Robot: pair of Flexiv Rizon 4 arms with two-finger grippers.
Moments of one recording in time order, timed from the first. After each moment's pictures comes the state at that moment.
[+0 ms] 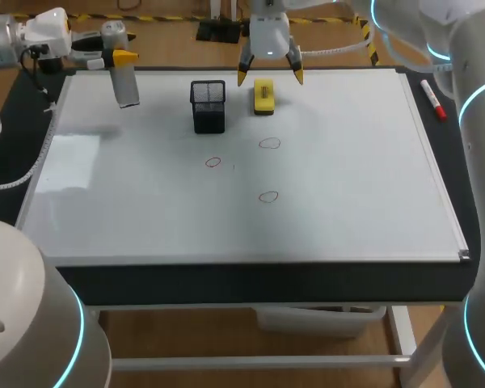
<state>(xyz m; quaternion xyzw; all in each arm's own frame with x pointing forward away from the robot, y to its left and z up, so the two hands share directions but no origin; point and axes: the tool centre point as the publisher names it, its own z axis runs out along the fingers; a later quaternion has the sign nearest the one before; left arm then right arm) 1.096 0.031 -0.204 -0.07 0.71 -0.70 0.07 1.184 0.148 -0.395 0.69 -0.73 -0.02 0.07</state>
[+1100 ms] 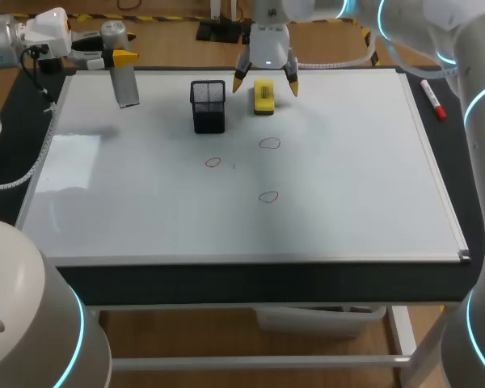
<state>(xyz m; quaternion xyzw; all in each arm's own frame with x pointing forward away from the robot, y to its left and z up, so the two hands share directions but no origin) 1.096 0.031 -0.204 -0.07 0.71 -0.70 0.07 1.172 0.161 -0.413 0.67 -0.74 -0.06 0.04</state>
